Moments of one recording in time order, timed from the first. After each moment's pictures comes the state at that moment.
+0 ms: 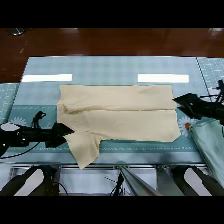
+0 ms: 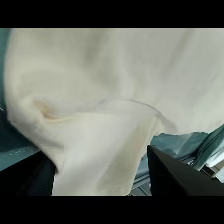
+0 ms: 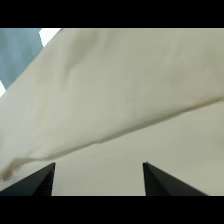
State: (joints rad) left arm 0.34 -1.01 0.27 0.76 -1.17 -1.30; right arm -0.52 -0.94 0.64 -0.68 1.10 1.27
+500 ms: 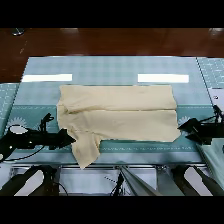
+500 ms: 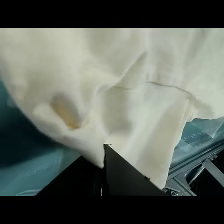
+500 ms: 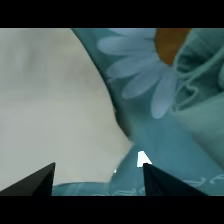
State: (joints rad) left arm 0.25 -1.01 0.23 0.75 -1.12 -1.21; right arm -0.63 -0.95 0.52 -1.13 1.29 1.44
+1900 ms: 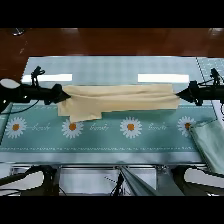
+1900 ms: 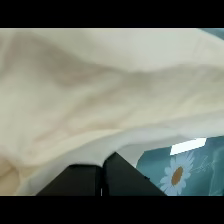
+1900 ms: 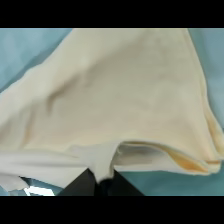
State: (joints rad) left arm 0.15 -1.40 0.98 0.71 -1.03 -1.27; right arm -0.46 -1.44 1.06 -0.74 1.21 1.29
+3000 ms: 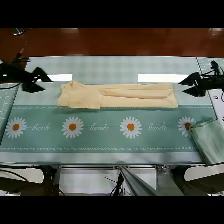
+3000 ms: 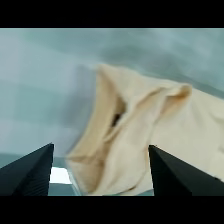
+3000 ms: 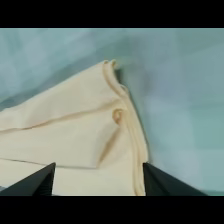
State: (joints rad) left arm 0.34 -1.62 1.44 1.10 -1.29 -1.58; right arm -0.52 -1.72 1.39 -0.83 1.32 1.31
